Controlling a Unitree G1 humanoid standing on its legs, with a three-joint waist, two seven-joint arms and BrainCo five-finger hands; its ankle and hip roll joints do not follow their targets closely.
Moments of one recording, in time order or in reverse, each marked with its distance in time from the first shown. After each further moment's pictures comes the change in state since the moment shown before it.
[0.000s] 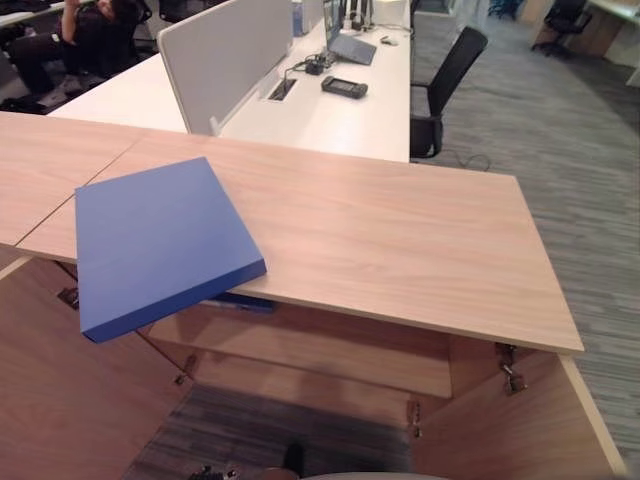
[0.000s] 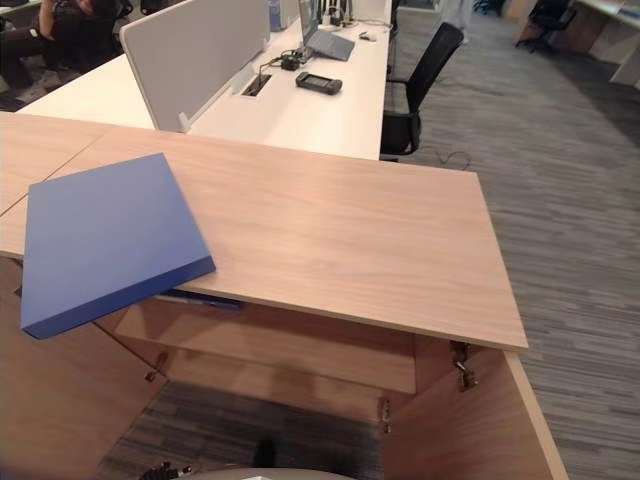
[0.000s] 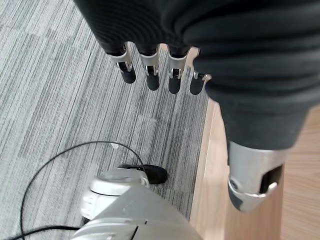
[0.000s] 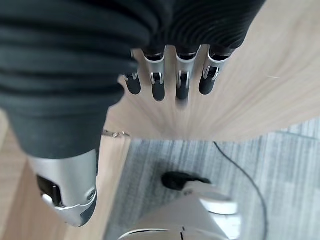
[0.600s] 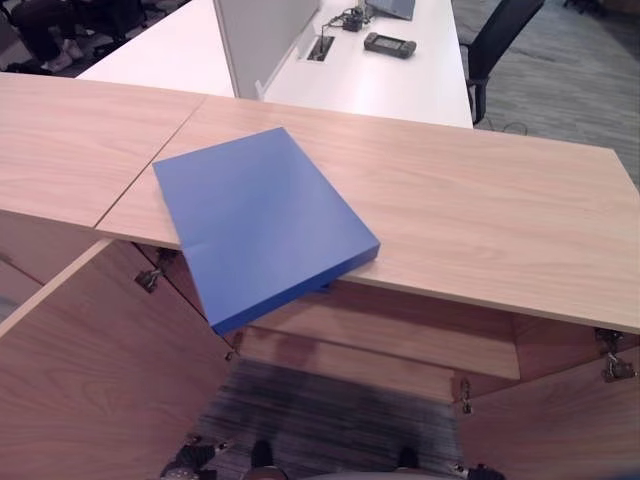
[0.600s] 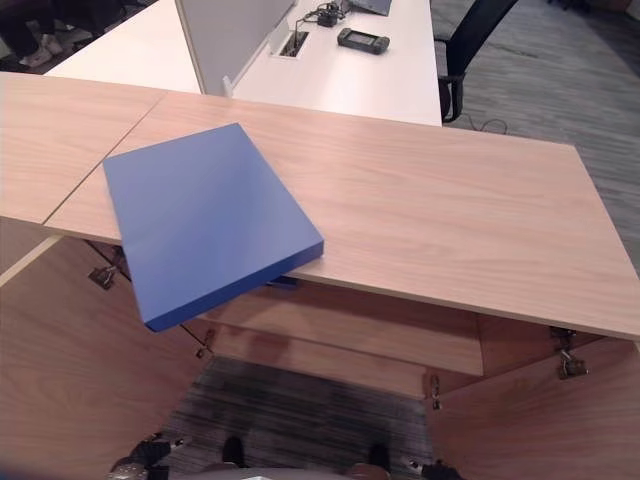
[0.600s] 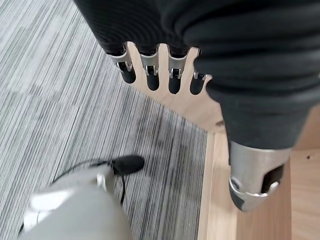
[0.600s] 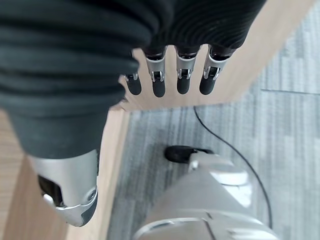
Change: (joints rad) left arm 0.014 0.073 0.036 -0.006 -0.001 -0.031 0.018; right arm 0.001 0.030 -0.115 0.002 0.000 0.003 -0.036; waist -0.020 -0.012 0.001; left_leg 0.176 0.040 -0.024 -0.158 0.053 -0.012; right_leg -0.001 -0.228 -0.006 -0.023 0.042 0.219
